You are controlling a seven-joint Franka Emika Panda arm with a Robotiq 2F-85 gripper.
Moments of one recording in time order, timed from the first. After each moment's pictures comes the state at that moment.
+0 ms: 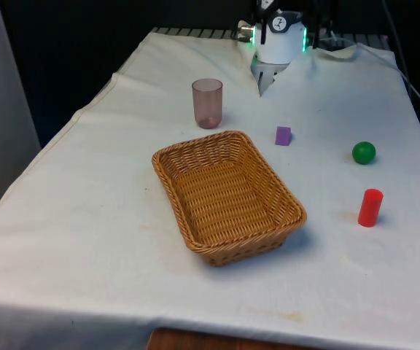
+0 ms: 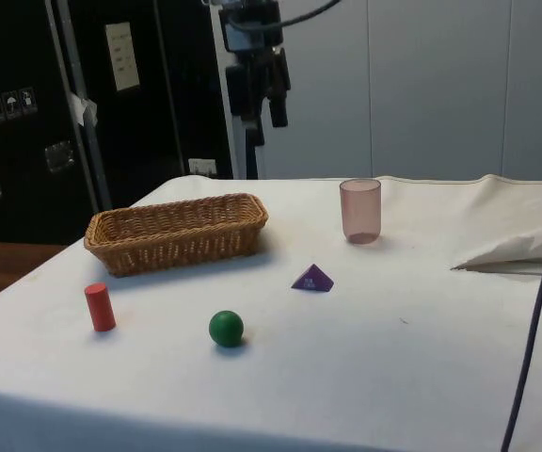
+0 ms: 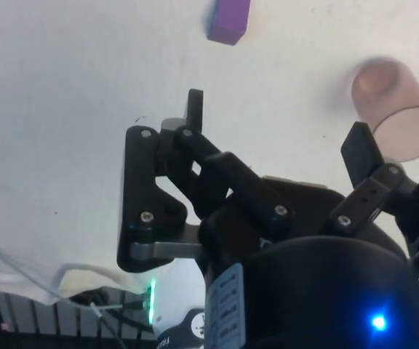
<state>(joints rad) 0.23 -0.07 -0.16 -2.30 -0.07 2.19 0.15</state>
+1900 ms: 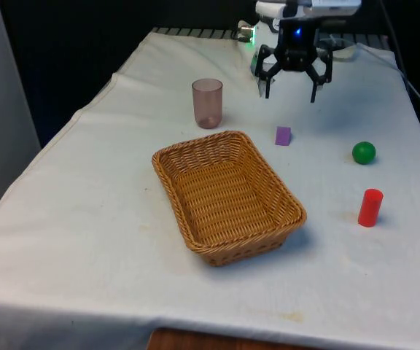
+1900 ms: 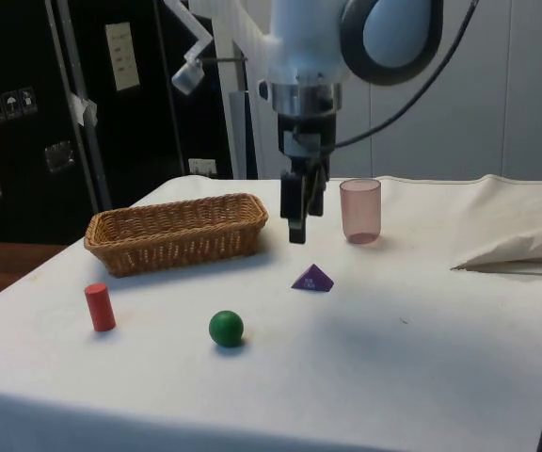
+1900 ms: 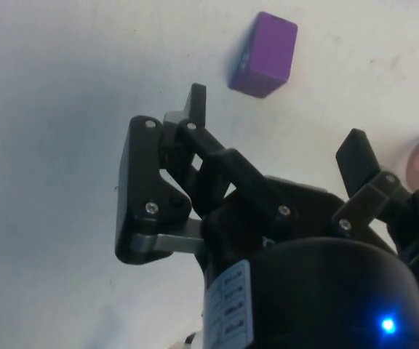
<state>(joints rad) 0.23 0.03 -0.13 -2.65 -0.14 2.77 0.24</state>
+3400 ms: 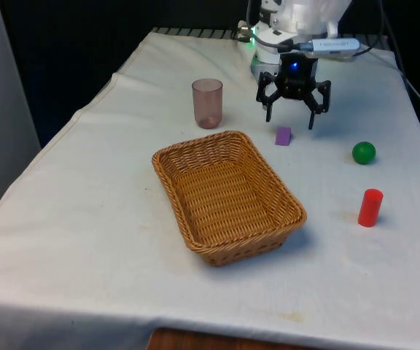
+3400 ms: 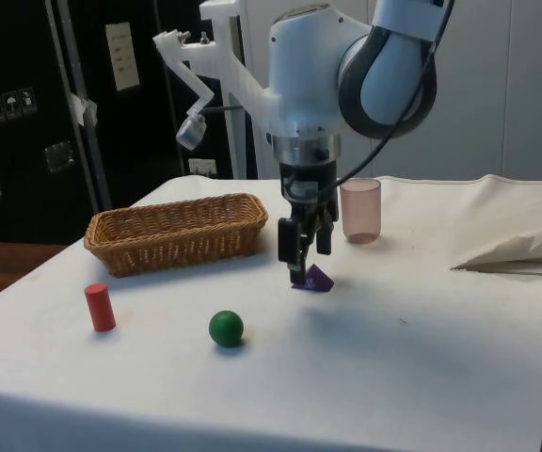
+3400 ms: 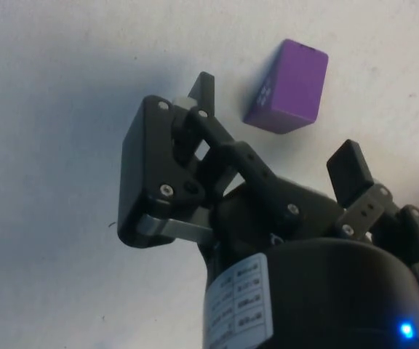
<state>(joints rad) 0.23 0.22 -0.12 -2.62 -0.14 2.89 0.40</state>
